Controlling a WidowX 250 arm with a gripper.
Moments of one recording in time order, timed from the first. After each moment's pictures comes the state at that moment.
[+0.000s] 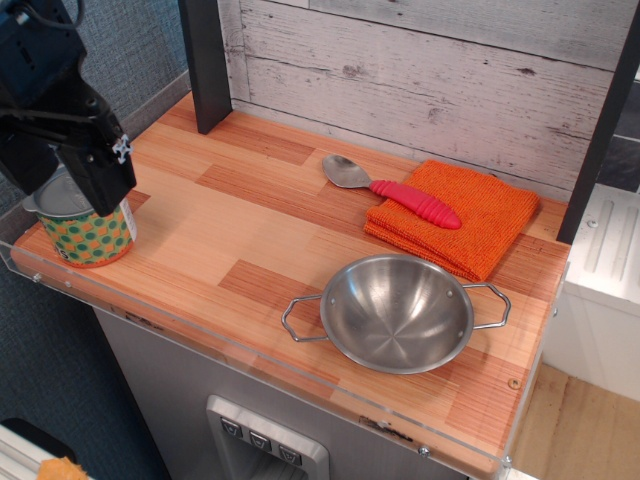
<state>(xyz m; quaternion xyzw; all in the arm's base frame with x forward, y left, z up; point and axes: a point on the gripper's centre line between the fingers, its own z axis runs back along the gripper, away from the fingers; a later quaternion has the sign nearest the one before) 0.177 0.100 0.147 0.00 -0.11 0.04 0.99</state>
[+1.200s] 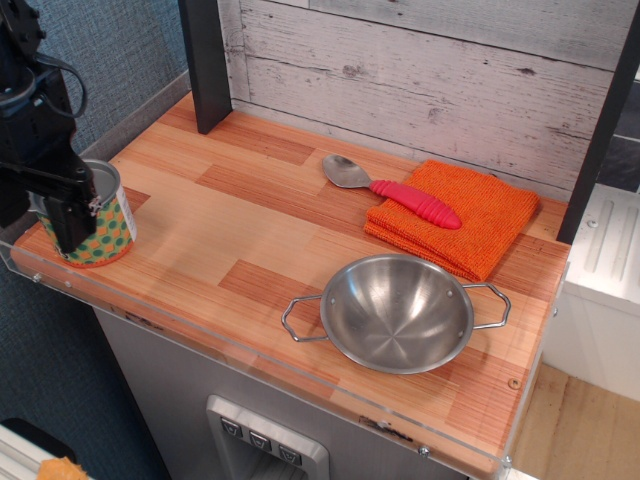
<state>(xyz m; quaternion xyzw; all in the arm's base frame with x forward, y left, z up) 0.192 0.174 0.074 0.08 -0.01 0.04 1.00</state>
